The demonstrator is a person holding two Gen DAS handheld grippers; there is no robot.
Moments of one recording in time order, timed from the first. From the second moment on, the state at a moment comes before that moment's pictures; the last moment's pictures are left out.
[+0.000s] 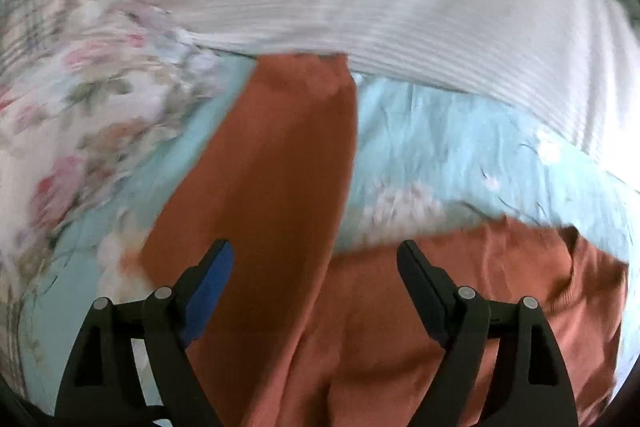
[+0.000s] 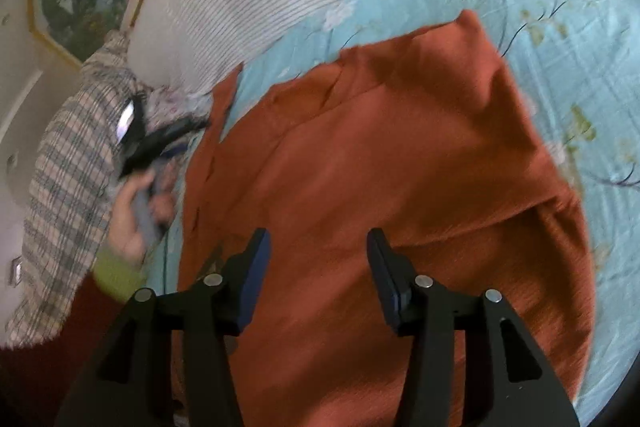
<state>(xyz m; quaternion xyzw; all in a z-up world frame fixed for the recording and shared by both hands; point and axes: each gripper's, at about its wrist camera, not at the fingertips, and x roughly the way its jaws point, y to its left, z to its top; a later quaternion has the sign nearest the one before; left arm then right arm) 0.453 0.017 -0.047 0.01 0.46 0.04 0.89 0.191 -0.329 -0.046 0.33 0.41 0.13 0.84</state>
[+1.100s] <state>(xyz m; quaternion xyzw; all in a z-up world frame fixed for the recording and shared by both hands) 0.255 -0.114 -0.004 -0.02 0.37 -0.30 0.88 0.155 -0.363 -0.050 0.39 0.39 0.08 0.83</state>
